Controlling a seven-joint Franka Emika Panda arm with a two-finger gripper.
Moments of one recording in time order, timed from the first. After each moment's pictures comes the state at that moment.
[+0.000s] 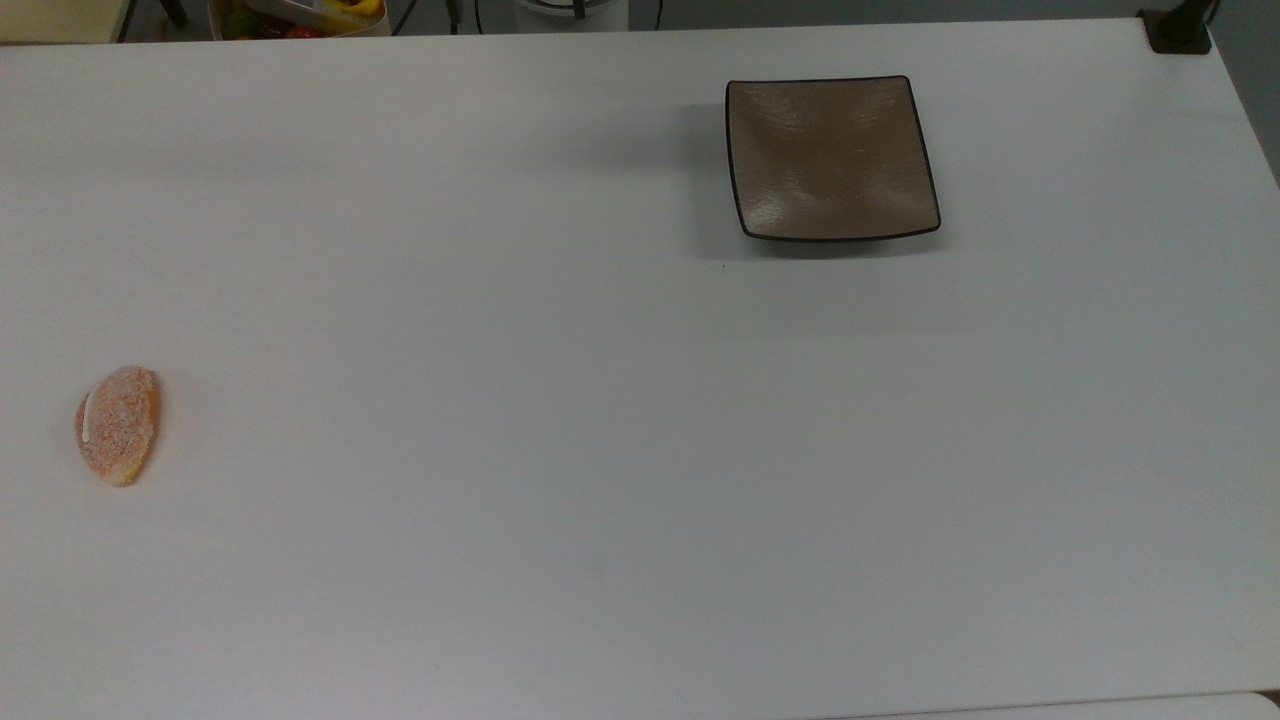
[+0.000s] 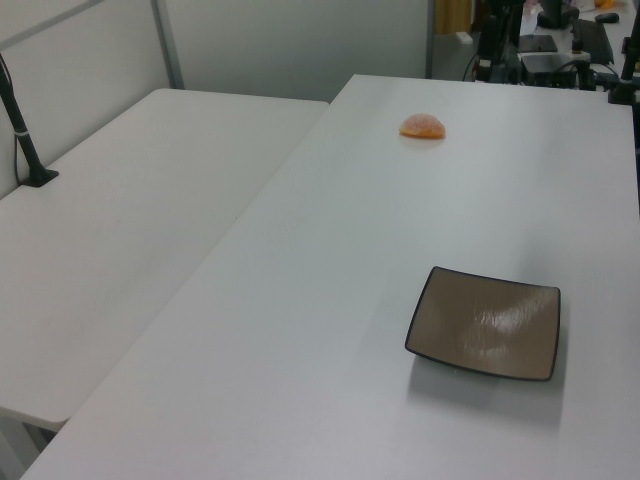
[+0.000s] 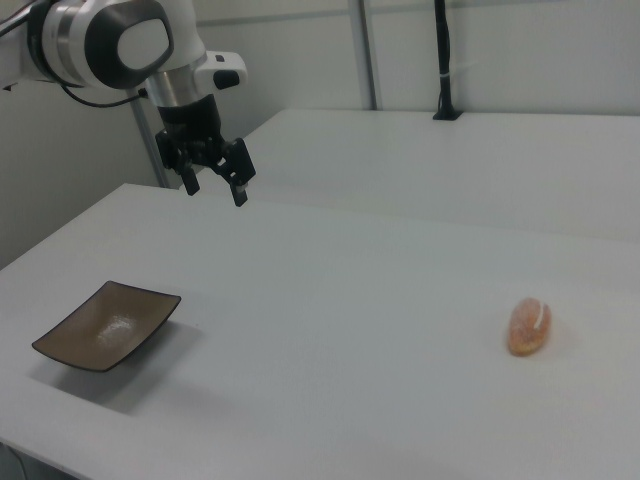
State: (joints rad) arm 0.10 -0.08 -0.03 -1.71 0.05 1.71 -0.02
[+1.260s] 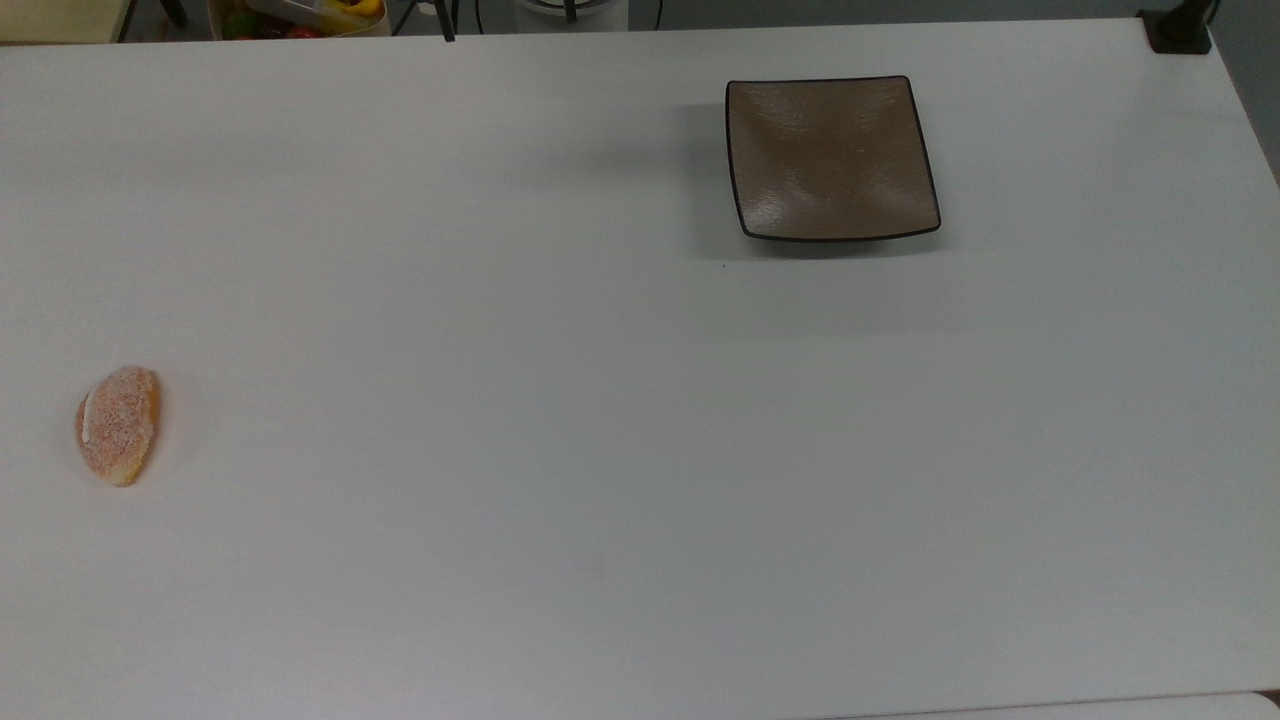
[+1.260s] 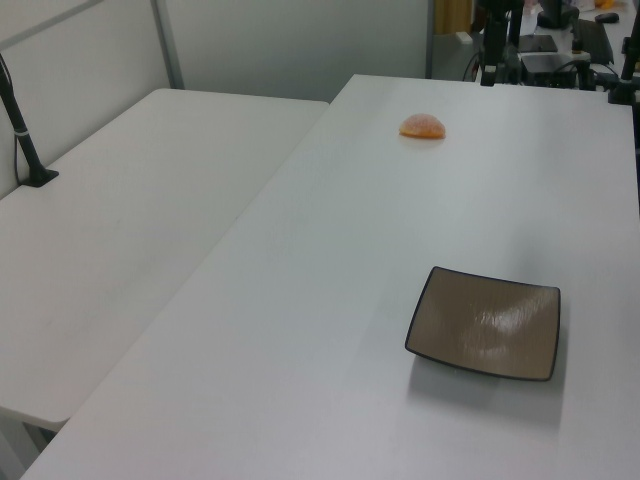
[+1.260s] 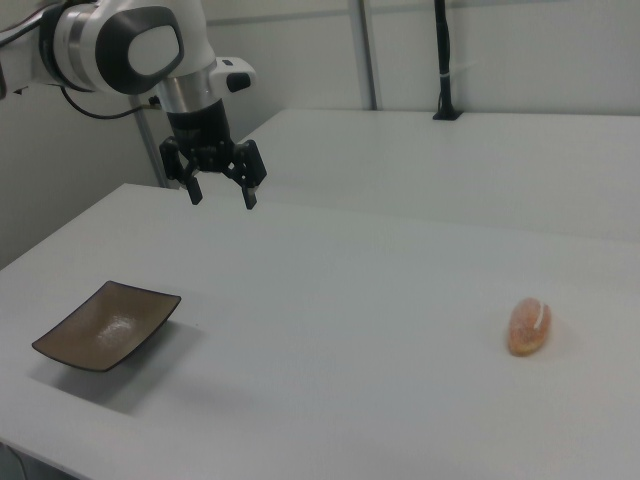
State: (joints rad) arm 0.08 -0.07 -0.03 -1.71 0.05 1.71 -0.22
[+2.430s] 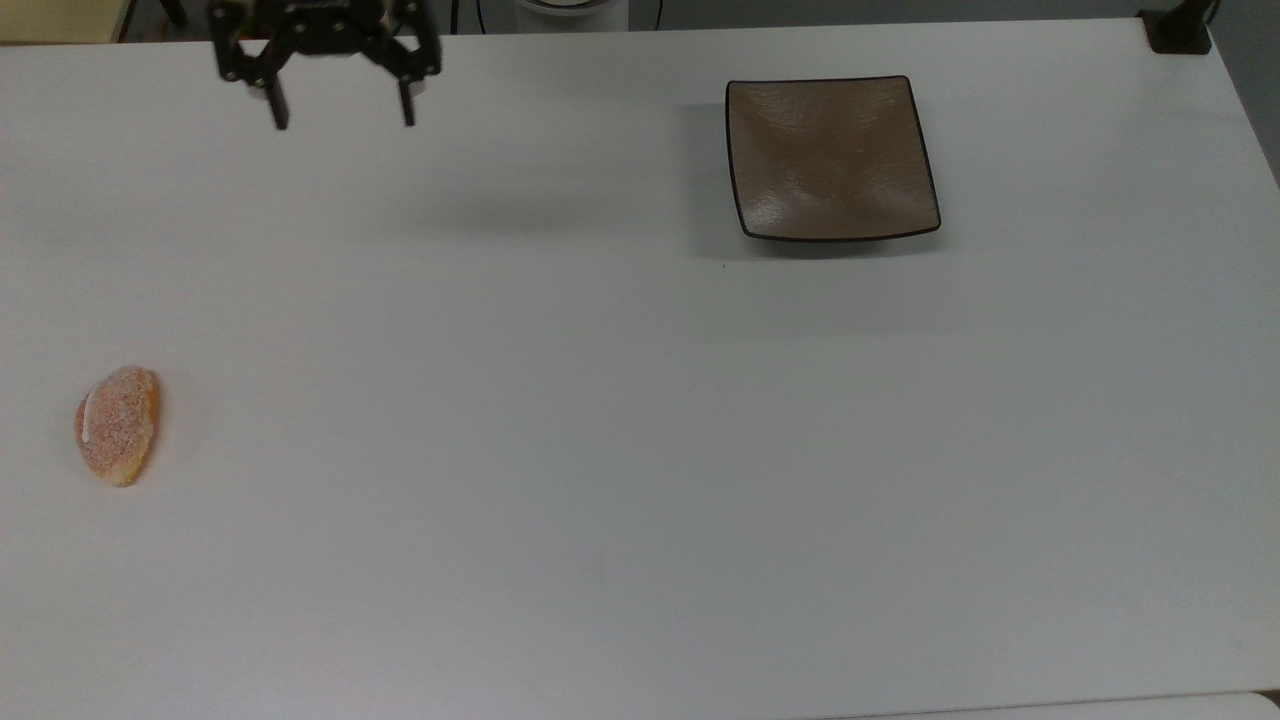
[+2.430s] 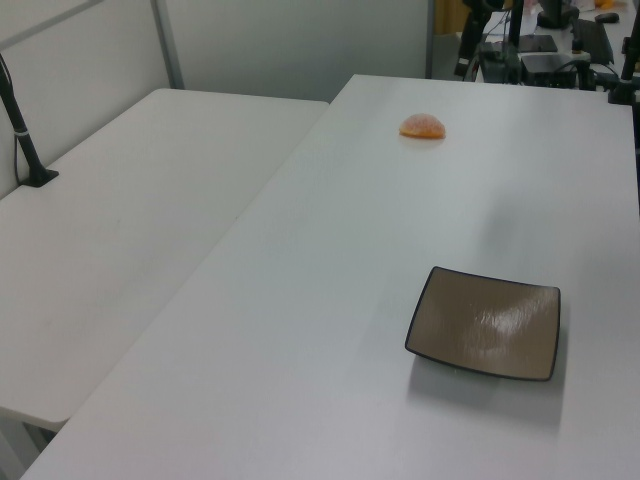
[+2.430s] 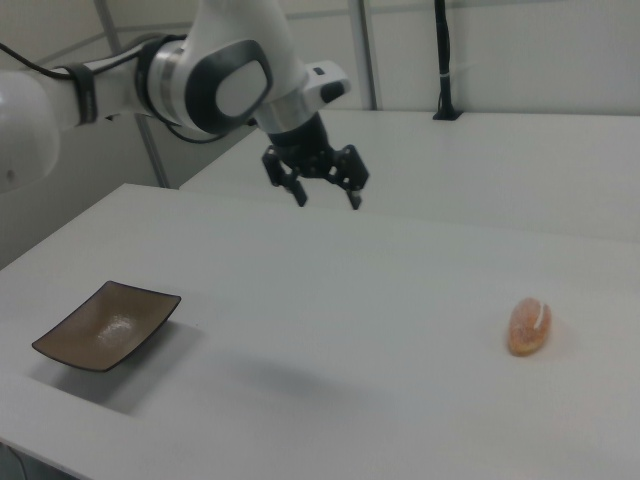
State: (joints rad) arm -0.09 0.05 -0.04 -1.70 0.01 2.01 -0.31
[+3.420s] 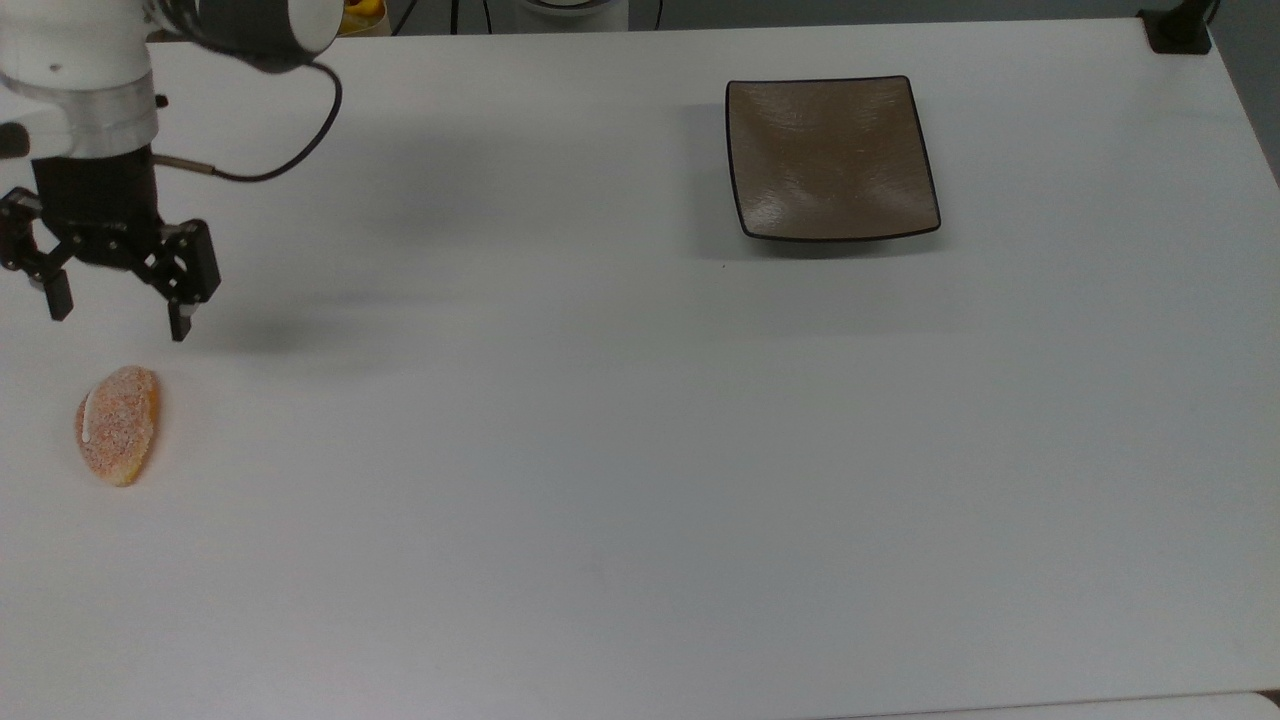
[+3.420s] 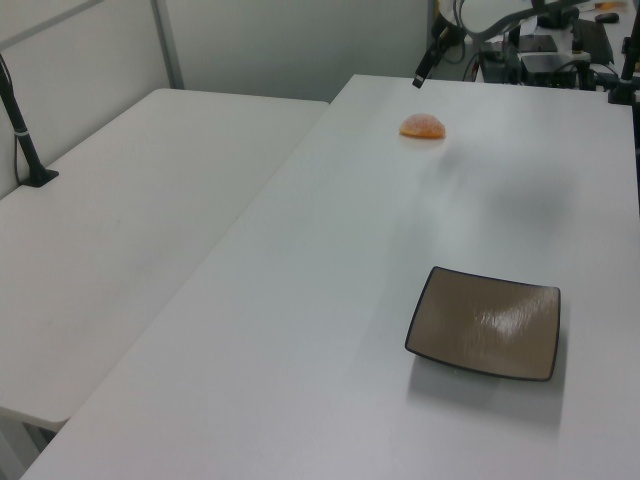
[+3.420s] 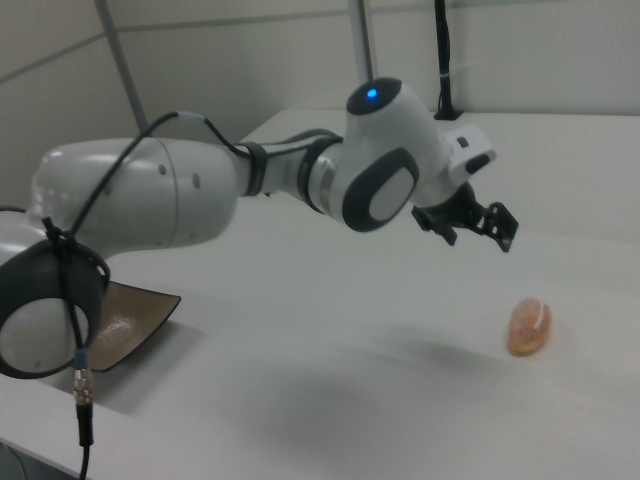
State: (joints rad) arm -0.29 0.48 -0.04 -1.48 0.01 2.48 -0.33
